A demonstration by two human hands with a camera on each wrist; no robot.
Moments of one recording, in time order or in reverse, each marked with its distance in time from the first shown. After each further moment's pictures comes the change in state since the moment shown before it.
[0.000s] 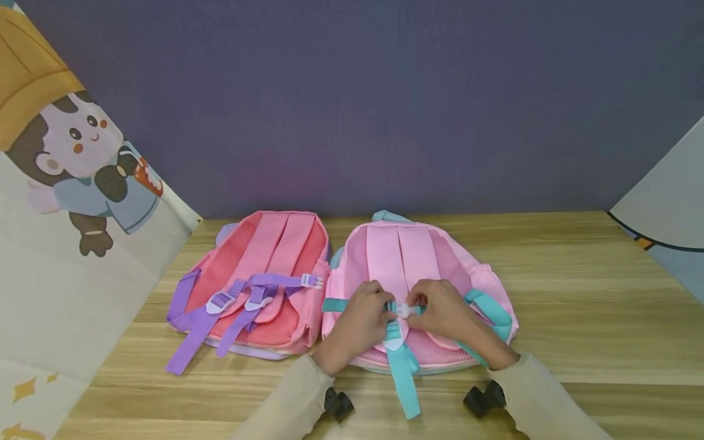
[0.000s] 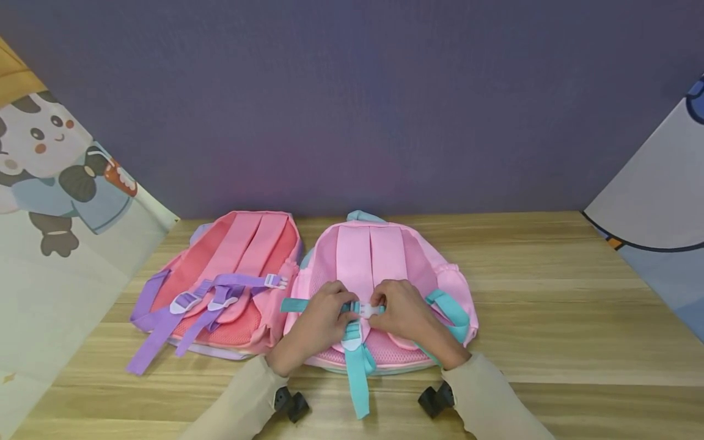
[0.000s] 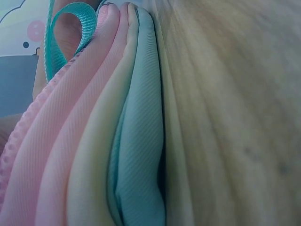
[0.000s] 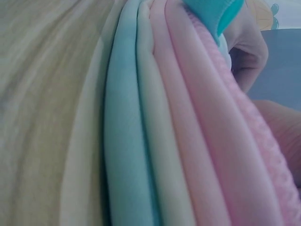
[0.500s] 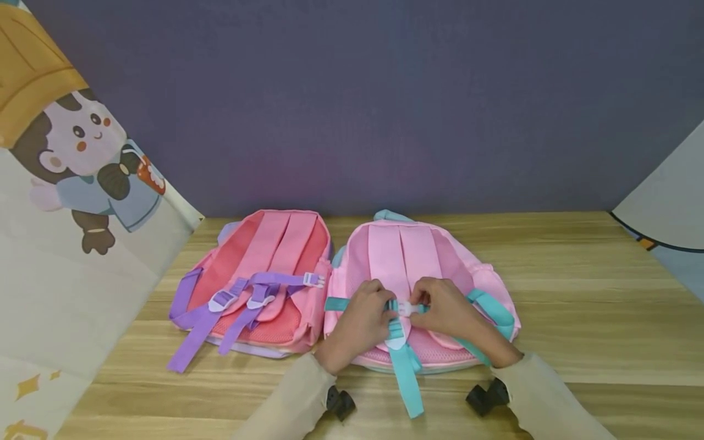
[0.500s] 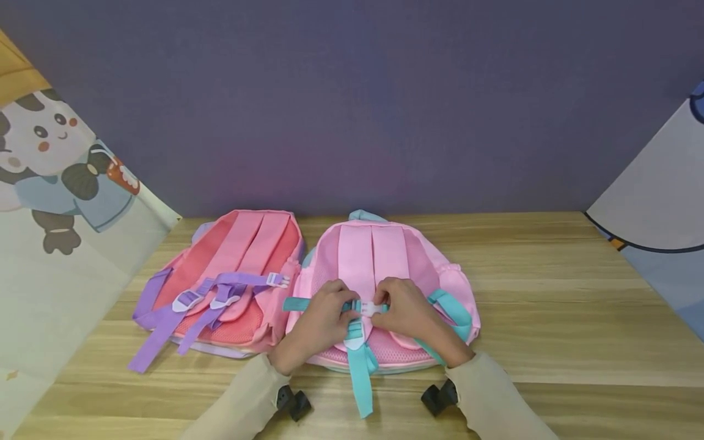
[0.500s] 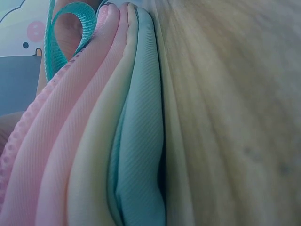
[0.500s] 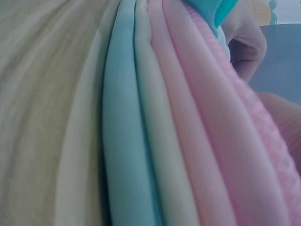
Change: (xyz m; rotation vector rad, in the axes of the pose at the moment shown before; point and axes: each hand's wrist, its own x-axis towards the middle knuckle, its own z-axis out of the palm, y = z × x) left_hand -0.001 0.000 0.000 -0.008 0.018 -0.014; right_hand 0.000 0.005 -0.001 0.083 -0.023 -0.033
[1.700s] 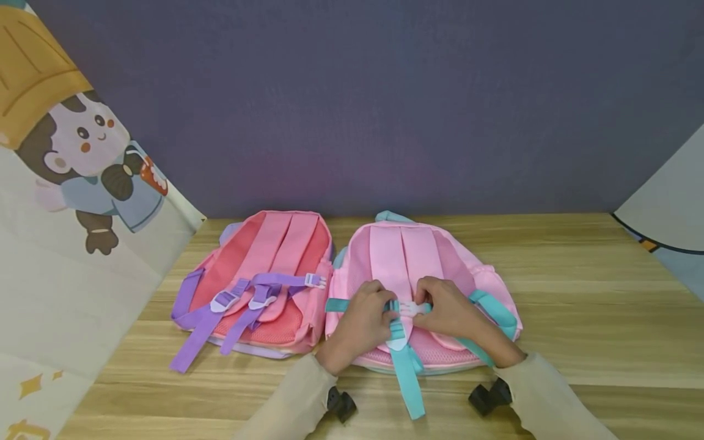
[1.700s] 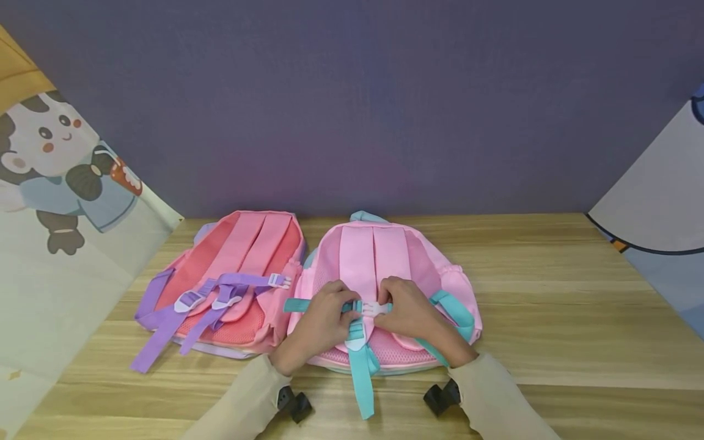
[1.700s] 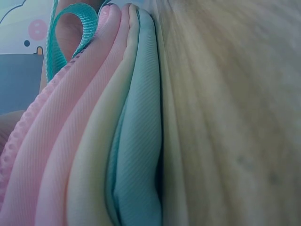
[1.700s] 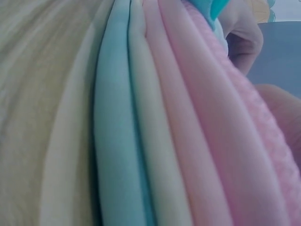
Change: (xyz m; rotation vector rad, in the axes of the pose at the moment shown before) left_hand -0.002 0.001 -0.001 -0.017 0.013 -0.014; right_hand 0.000 0.001 -0.001 0.006 -0.025 0.001
